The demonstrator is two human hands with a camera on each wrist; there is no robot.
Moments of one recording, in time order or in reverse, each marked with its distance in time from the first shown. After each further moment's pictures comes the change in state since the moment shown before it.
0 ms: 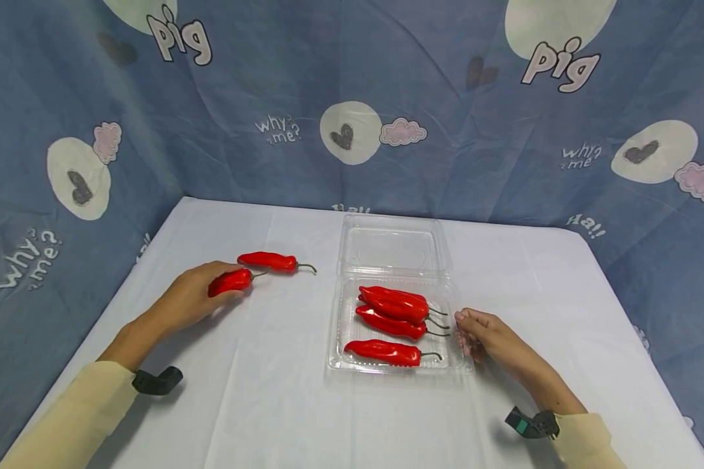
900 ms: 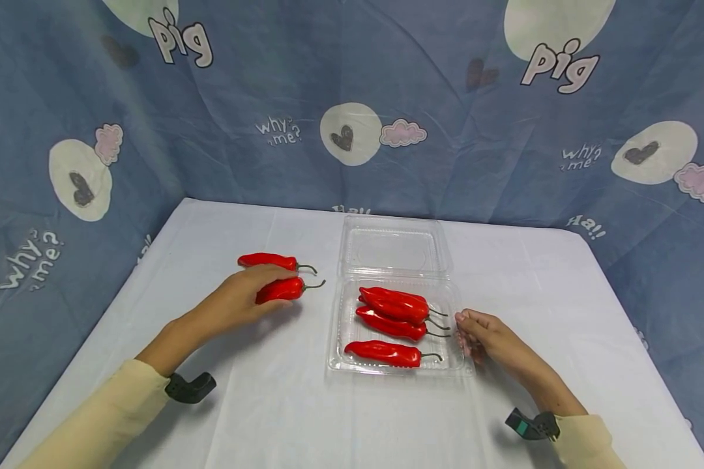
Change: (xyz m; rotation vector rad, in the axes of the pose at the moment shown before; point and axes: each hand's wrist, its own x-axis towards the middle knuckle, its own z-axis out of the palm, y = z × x) left_hand 0.019 0.086 0.014 -0.013 -0.069 0.191; right_hand -0.001 0.000 0.000 0.001 -0.008 -0.014
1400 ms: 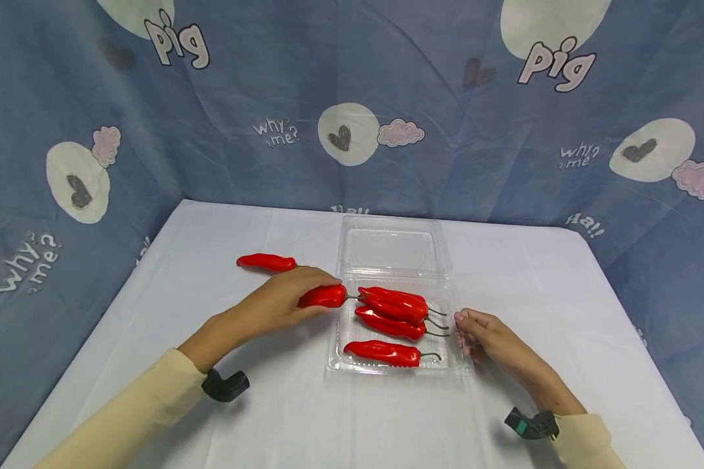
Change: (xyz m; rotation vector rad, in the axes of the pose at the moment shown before) left_hand 0.034 0.051 0.019 -0.053 -0.058 0.132; right_hand 0.000 0.001 0.000 0.004 0.016 0.014
